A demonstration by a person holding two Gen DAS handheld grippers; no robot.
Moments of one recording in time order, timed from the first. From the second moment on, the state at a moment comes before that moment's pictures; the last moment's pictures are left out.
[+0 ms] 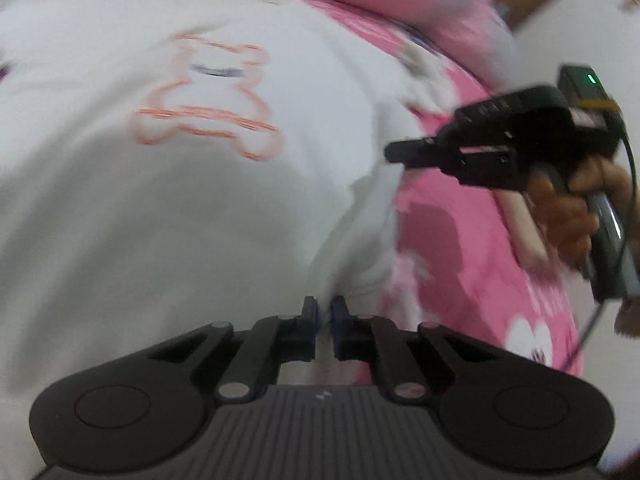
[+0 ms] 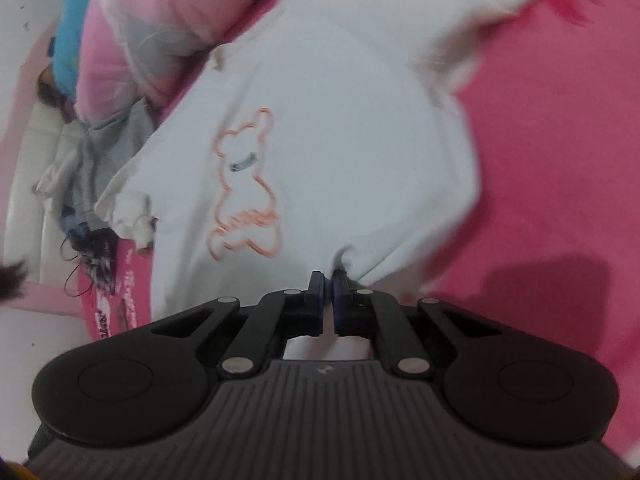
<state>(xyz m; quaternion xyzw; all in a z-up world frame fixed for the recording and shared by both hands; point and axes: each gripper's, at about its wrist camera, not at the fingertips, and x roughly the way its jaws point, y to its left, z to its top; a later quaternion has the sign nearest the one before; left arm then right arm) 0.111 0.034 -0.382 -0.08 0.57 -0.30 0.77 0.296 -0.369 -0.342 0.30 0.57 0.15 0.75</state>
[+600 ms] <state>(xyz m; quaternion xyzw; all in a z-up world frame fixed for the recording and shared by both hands) 0.139 0.049 -0.412 -0.06 0.57 -0.24 0.78 0.324 -0.358 -0.355 0.31 0.56 0.17 0.75</state>
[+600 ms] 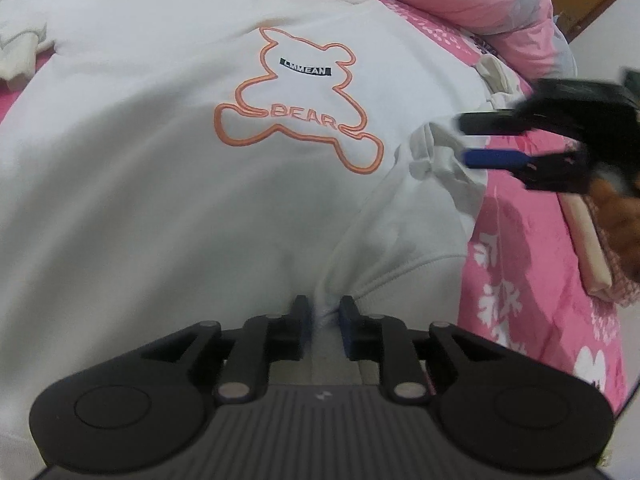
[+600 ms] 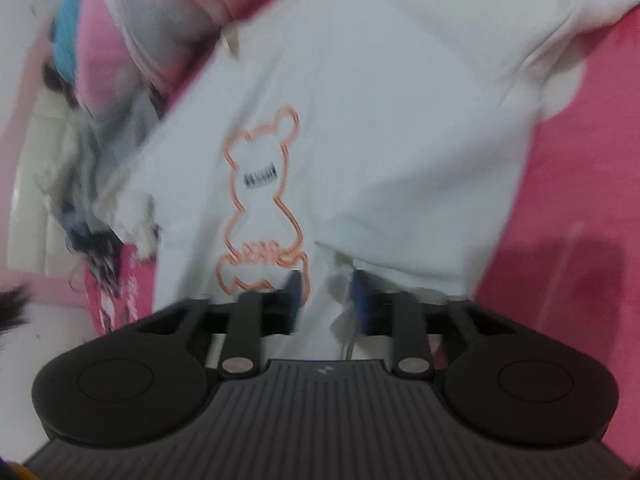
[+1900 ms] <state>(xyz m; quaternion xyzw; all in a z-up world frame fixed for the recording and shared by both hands) 0.145 0.061 -0.421 -0.11 0.58 -0.25 0.77 0.247 -0.357 -0.391 0.35 0.61 0.25 0.67</state>
